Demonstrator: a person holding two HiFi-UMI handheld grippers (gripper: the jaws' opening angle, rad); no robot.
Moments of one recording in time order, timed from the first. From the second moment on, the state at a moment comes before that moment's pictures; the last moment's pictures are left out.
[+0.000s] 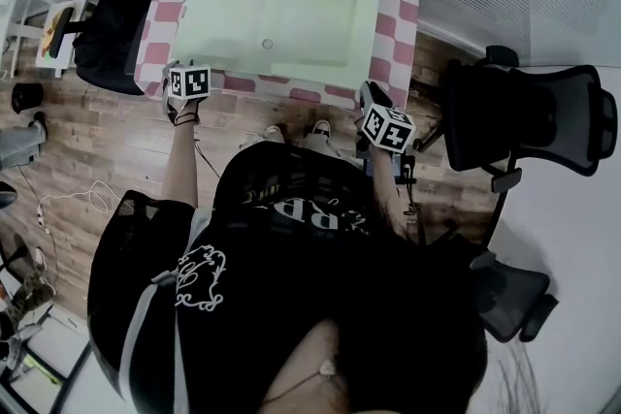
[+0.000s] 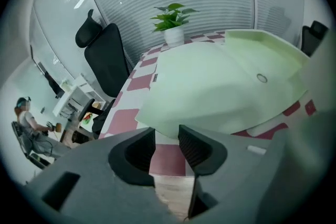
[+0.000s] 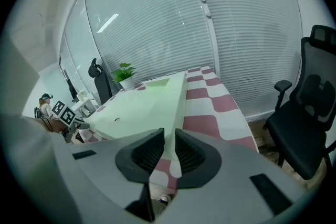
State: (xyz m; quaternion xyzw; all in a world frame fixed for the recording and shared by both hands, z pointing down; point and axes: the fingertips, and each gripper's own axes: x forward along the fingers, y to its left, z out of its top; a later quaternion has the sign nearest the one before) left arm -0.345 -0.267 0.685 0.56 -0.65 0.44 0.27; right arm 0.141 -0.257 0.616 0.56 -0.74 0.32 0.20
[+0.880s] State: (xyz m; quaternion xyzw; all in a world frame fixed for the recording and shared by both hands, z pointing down) left arm -0.334 -0.266 0.579 0.67 -0.67 0.26 0.20; right arm 0.048 -0.245 0.556 0.53 -0.79 0.27 0.15
